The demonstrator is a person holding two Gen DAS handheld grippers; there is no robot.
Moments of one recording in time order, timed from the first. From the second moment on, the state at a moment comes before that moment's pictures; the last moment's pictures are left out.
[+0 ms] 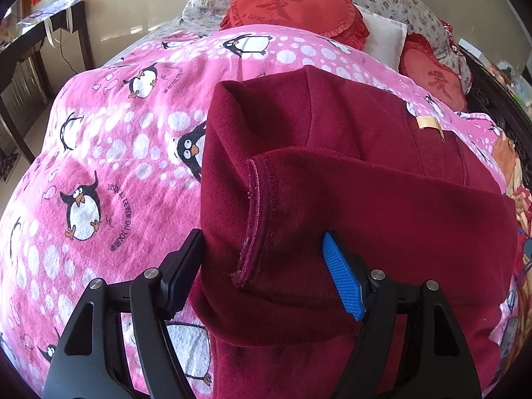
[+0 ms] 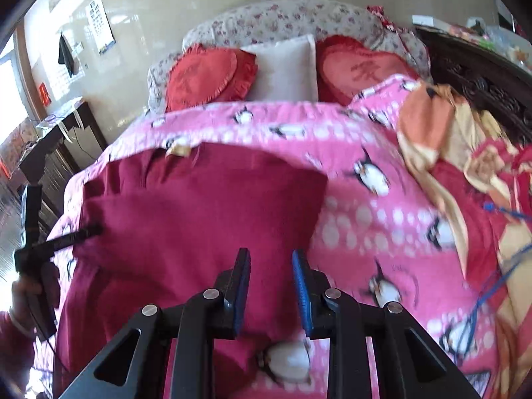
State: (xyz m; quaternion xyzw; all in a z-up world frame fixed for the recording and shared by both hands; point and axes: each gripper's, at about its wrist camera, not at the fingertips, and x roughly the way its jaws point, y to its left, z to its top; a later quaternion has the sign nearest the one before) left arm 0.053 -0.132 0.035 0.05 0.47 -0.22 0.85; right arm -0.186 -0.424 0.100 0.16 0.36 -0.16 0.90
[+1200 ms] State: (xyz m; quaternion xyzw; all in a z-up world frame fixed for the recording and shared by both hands) left arm -0.098 -0.046 0.075 0.02 0.49 -0.20 0.85; right arm -0.292 -0.380 0.142 0.24 0.34 -0.16 0.89
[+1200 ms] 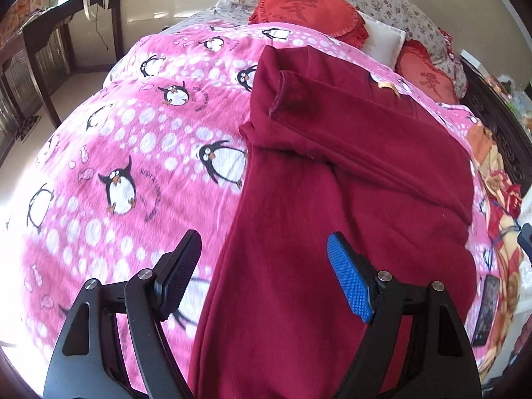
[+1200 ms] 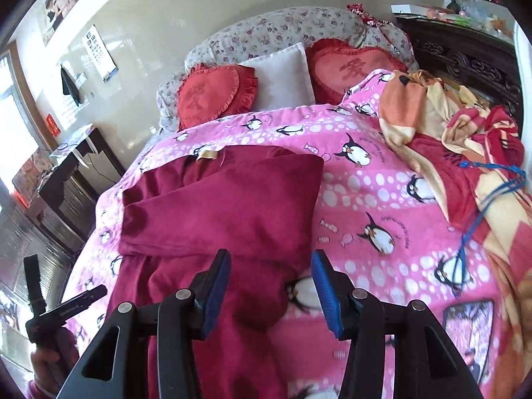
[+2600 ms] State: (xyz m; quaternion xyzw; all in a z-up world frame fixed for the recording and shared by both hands) left arm -0.183 0.030 0.022 0.06 0.57 -0.25 0.78; right arm -0.397 -0.296 0.037 0.32 0.44 -0.01 0.84
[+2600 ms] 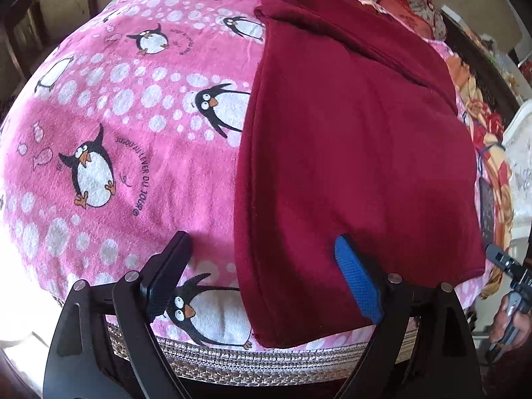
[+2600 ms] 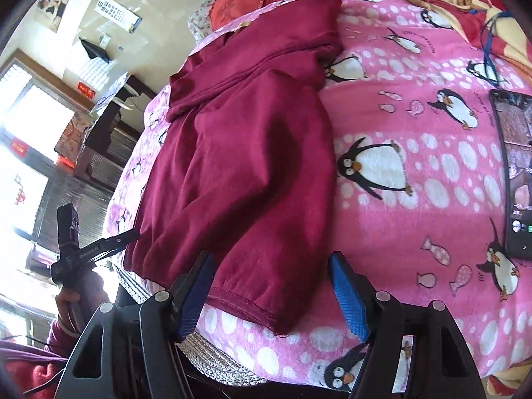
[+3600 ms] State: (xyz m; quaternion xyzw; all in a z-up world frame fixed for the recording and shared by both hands) left arm -0.180 0.066 0.035 0.00 0.61 -0.31 0.73; right arm -0.433 -0.288 0.031 0.35 0.44 0.00 0.83
